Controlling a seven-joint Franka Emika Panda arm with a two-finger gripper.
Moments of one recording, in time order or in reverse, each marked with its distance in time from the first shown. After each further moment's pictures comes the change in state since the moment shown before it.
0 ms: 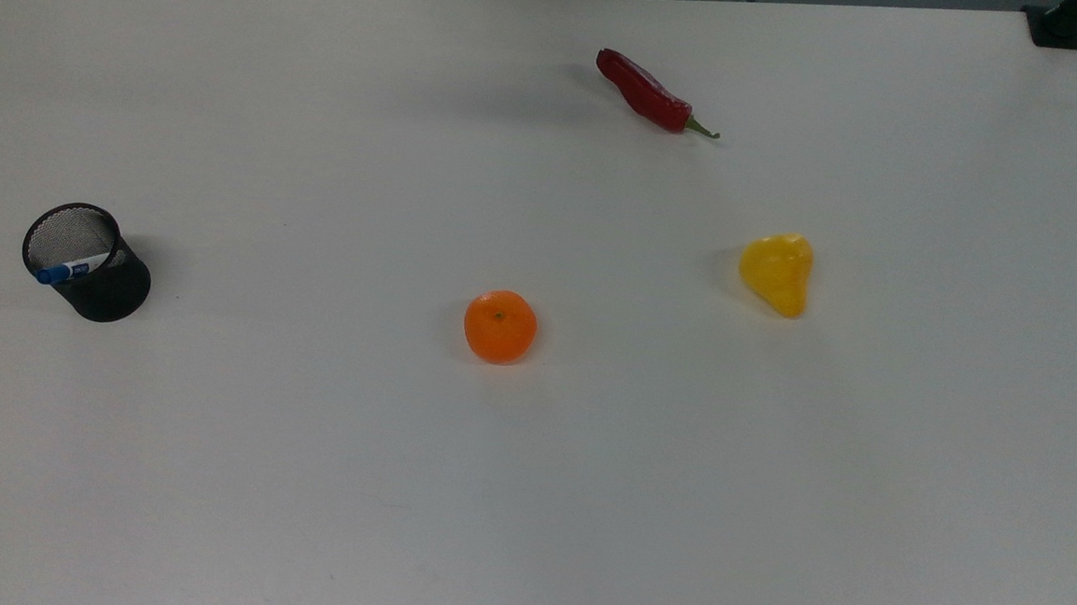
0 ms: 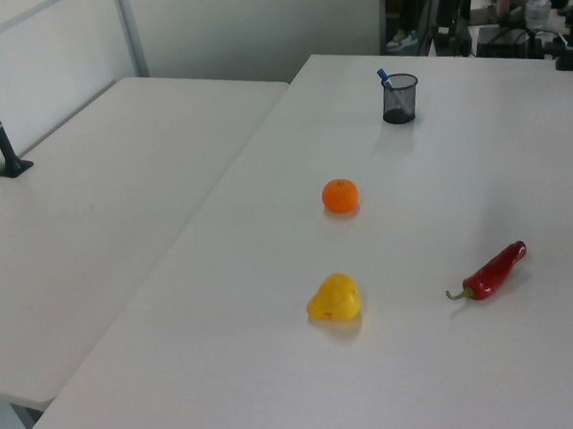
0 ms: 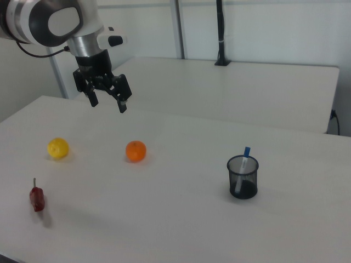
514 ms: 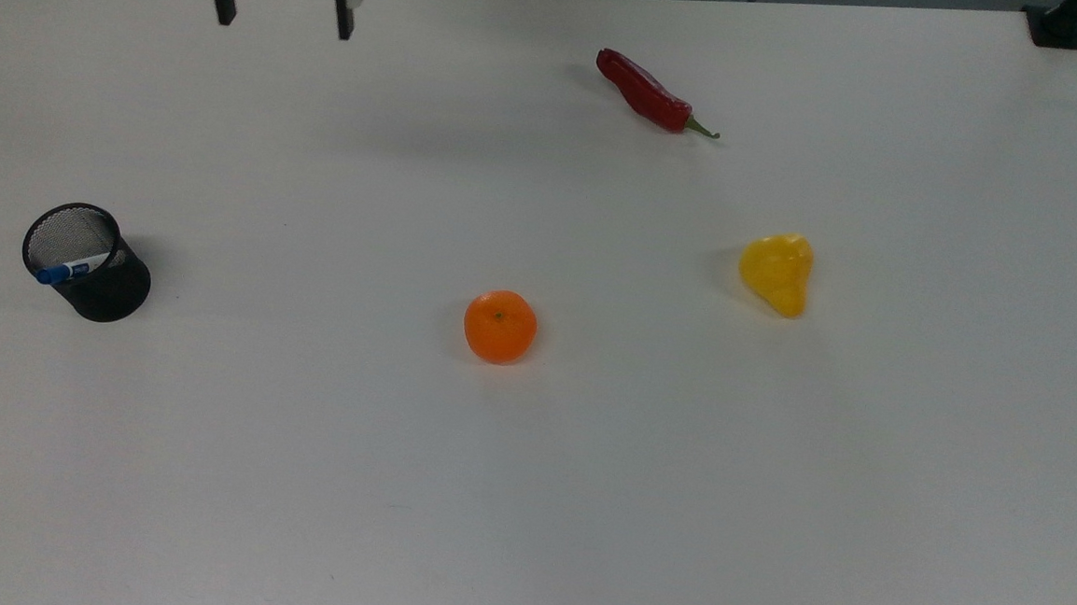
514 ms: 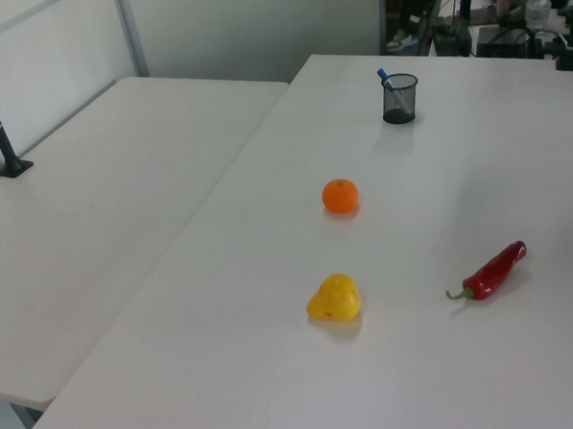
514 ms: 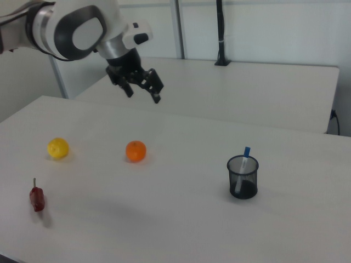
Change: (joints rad) arm -0.085 0.064 -0.005 -0.002 0.000 0.304 0.000
